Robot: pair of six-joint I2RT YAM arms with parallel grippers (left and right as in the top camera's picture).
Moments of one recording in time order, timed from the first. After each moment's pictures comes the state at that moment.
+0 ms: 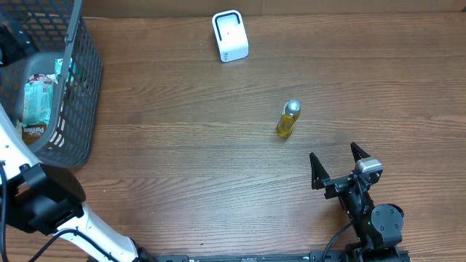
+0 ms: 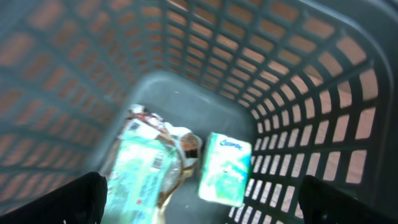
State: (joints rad) left arm 0.56 2.03 2.22 -1.03 0.20 0.01; right arm 0.14 0.03 0.02 -0.04 -0.14 0.10
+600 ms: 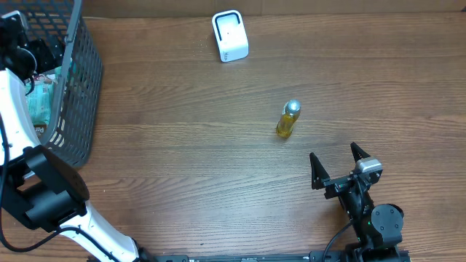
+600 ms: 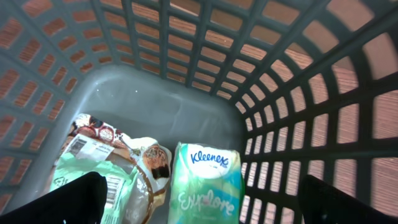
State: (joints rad) left arm 0.51 2.03 1.90 -0.72 0.26 0.06; right arm 0.14 0.03 0.02 -0.03 -0.14 0.10
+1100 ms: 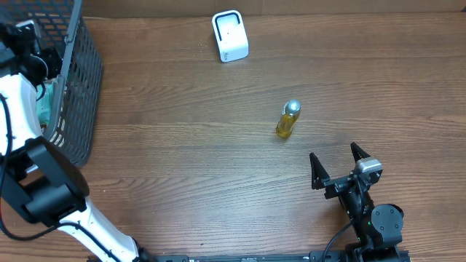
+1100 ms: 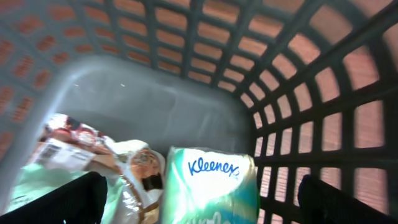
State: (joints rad) left arm 0.50 2.08 1.80 -0.59 0.28 0.09; right arm 0.14 0.03 0.02 -0.03 -0.14 0.10
